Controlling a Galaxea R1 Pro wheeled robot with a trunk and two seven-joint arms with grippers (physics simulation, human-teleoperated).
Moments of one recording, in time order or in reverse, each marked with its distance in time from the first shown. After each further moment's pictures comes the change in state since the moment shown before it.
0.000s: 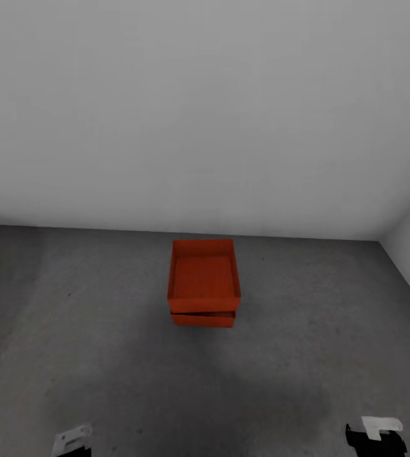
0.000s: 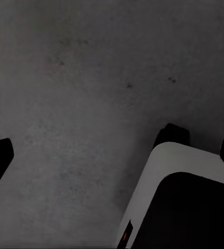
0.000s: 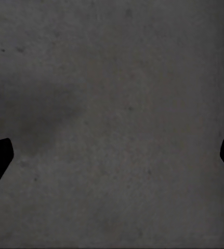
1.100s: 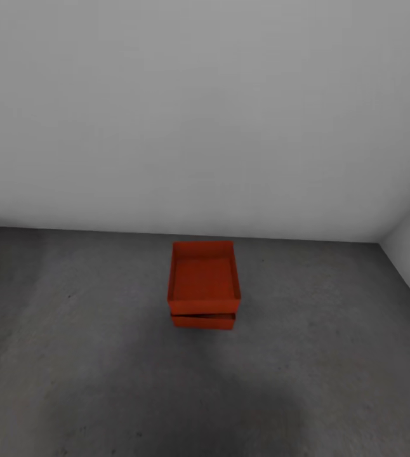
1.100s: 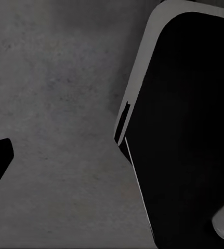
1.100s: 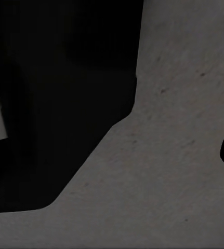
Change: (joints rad) left arm 0.262 -0.074 0.001 -0.007 -0.016 -0.016 -0.044; right arm 0.357 0.294 0.001 0.000 0.003 0.204 0.117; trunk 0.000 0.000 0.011
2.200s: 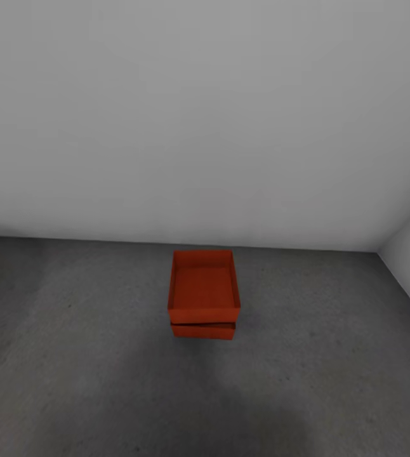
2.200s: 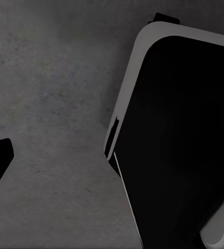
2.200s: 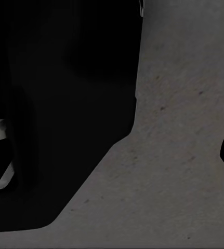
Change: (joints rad) left arm 0.000 -0.010 -0.001 -0.002 0.001 0.000 0.000; right arm 0.002 -0.001 0.000 0.000 0.003 -0.013 0.006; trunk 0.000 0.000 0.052
